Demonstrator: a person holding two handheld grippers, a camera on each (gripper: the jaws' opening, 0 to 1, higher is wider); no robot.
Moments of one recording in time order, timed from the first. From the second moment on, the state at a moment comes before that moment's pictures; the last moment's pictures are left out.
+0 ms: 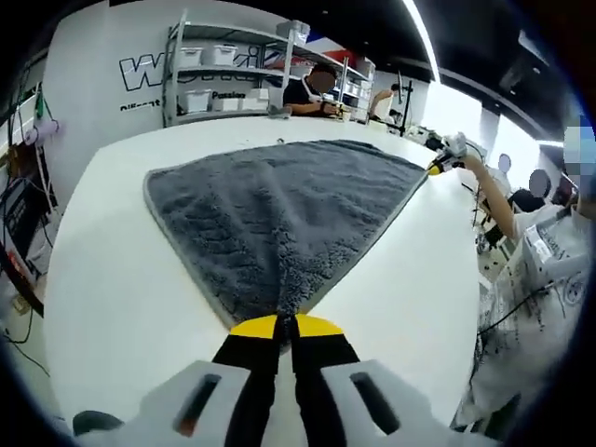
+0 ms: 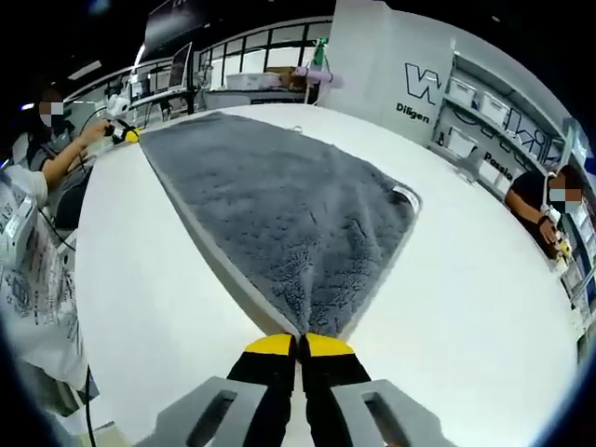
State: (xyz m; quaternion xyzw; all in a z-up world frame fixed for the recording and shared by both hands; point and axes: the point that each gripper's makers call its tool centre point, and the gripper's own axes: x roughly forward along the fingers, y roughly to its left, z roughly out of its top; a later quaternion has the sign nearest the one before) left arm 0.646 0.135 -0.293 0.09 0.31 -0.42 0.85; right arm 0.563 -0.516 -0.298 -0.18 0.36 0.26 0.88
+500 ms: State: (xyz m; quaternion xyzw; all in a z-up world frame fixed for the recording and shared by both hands) left arm 0.597 0.138 -0.295 0.11 0.33 -0.44 0.83; right arm 0.518 -0.512 -0.297 -0.17 0.37 0.29 0.87
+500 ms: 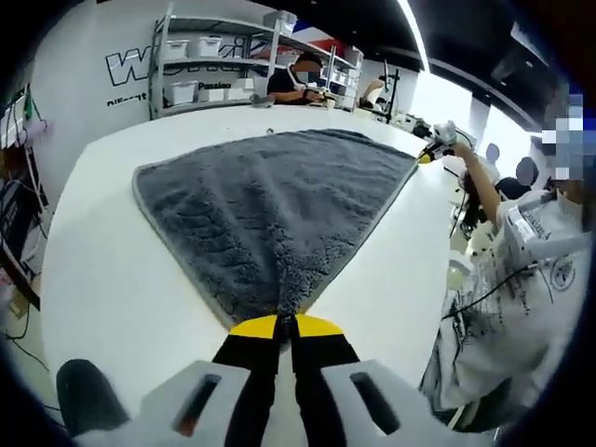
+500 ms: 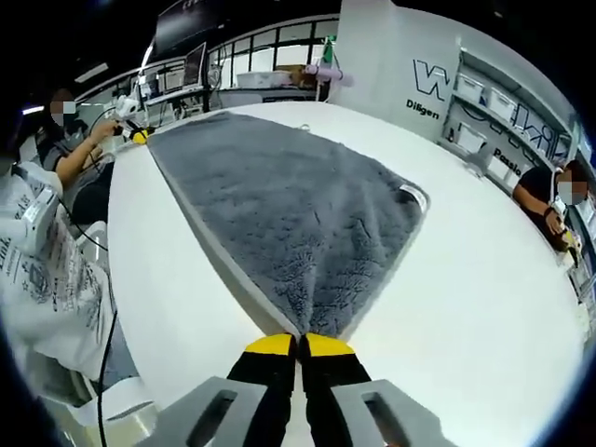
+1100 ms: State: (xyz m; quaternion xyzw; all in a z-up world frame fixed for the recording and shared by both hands) left arm 0.588 0.135 -0.282 0.14 0.31 -0.43 0.84; right arm 0.505 -0.507 -0.289 -0.15 0.38 0.28 0.87
